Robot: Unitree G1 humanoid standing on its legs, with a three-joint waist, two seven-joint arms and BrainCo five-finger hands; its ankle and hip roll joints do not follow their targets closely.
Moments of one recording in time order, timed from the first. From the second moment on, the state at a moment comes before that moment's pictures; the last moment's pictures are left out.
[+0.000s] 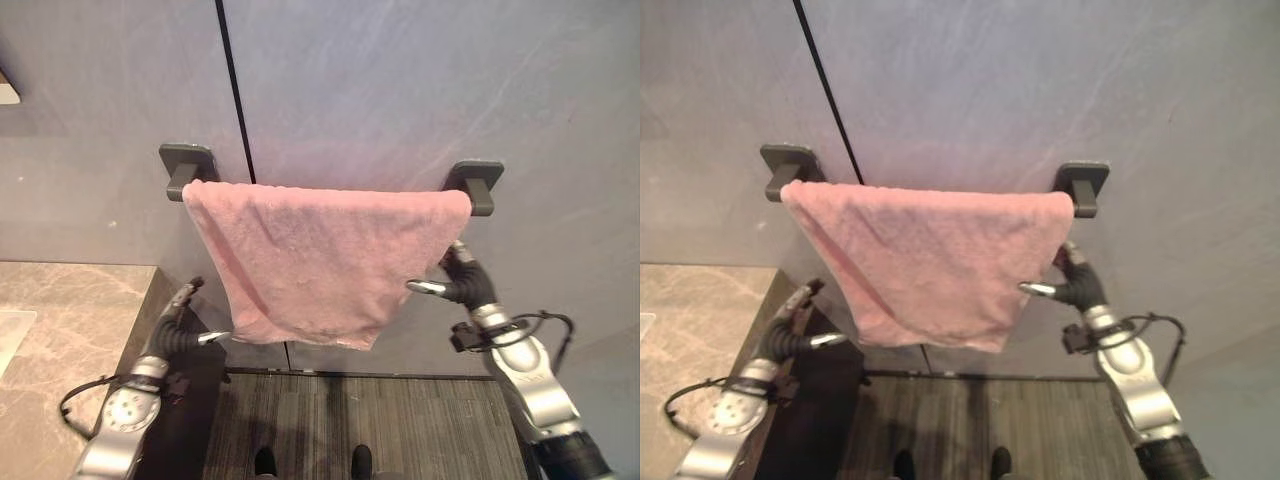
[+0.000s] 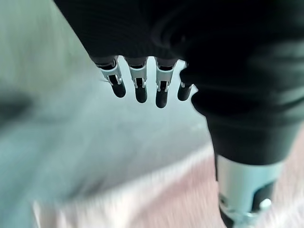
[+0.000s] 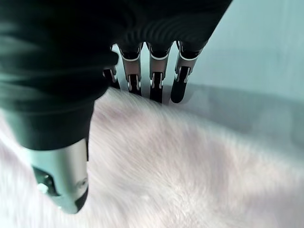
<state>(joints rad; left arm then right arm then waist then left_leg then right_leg) 0.26 0.58 0.11 0.02 -0.01 -0.26 0.06 0.02 -0.53 -0.01 -0.15 0.19 -0.18 0.03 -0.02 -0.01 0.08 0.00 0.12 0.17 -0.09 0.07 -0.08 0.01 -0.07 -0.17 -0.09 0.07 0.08</state>
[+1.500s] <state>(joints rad) -0.39 1.26 -0.20 -0.31 0.25 -0.48 0.07 -0.78 -1.06 0.53 -0.32 -0.27 -0.30 0.08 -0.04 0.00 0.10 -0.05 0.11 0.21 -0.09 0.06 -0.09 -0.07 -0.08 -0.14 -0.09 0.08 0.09</state>
